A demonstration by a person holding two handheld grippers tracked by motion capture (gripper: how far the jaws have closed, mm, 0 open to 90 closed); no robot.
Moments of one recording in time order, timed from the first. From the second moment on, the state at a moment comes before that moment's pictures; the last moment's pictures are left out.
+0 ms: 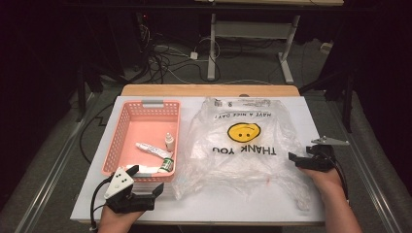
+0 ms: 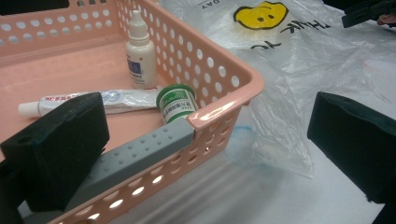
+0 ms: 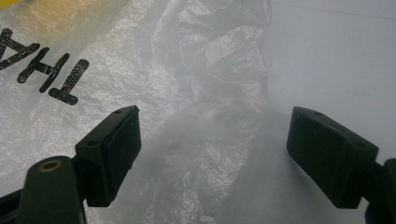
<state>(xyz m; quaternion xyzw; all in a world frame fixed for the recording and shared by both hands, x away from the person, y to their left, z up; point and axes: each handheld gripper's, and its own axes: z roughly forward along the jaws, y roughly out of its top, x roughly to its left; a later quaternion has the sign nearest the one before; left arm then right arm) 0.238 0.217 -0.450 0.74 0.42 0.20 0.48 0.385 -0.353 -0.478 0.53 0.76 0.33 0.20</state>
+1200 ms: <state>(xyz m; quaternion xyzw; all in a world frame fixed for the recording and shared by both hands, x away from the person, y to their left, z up) 0.237 0.215 -0.443 0.76 0.42 0.19 0.47 0.378 -0.348 -0.475 0.49 0.77 0.37 0.19</state>
